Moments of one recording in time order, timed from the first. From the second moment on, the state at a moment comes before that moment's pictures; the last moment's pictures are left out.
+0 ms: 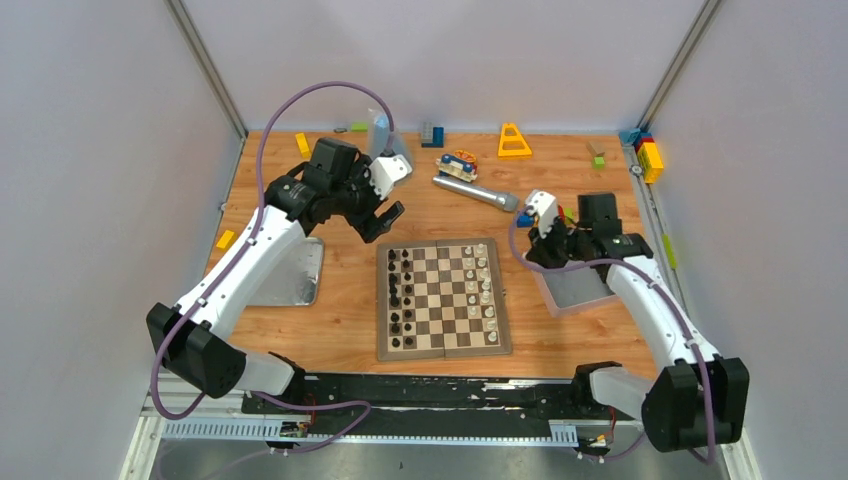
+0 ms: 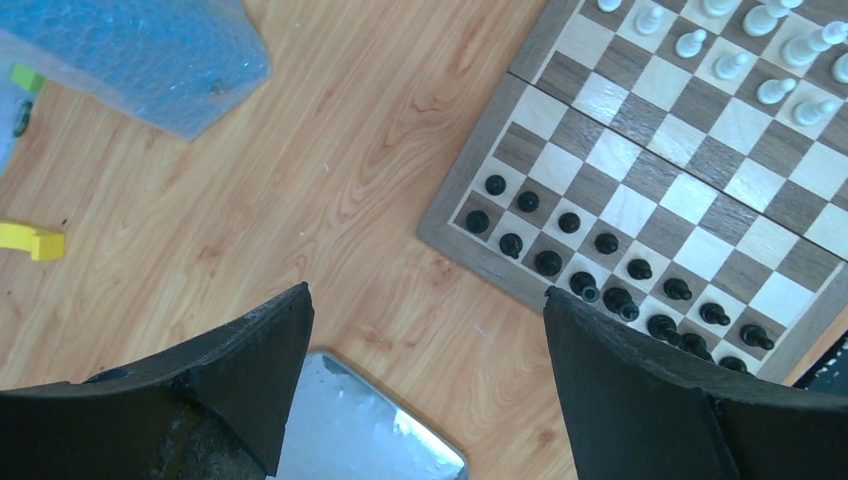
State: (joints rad) left arm -0.48 1.38 1.42 -0.82 0.25 0.48; right arm 0.07 1.16 0.88 -0.60 -0.54 -0.60
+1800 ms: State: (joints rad) left arm -0.36 1.32 1.36 -0.71 0.26 0.45; right arm 0.79 1.34 0.77 -0.58 -0.37 -0.56
